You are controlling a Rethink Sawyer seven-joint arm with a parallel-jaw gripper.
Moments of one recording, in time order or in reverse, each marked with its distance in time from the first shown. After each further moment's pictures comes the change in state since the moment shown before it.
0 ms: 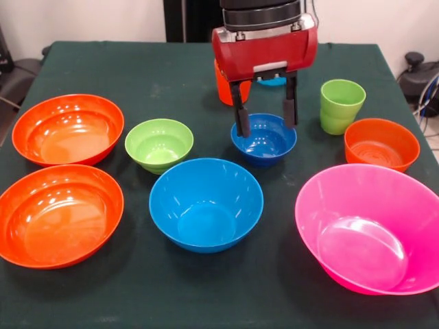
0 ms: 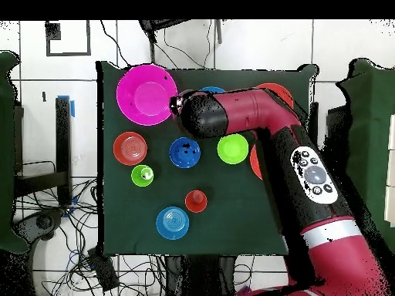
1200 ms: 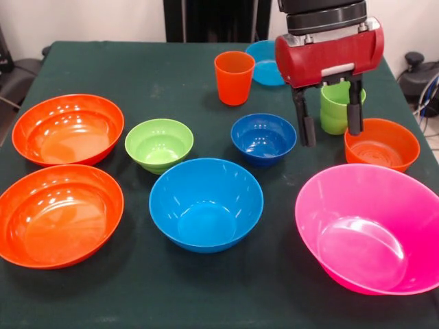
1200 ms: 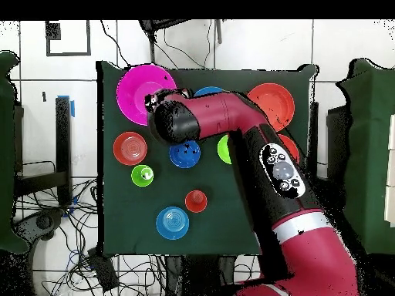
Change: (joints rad) arm 0.100 0.001 -0.046 0.024 0.036 -0.176 0.002
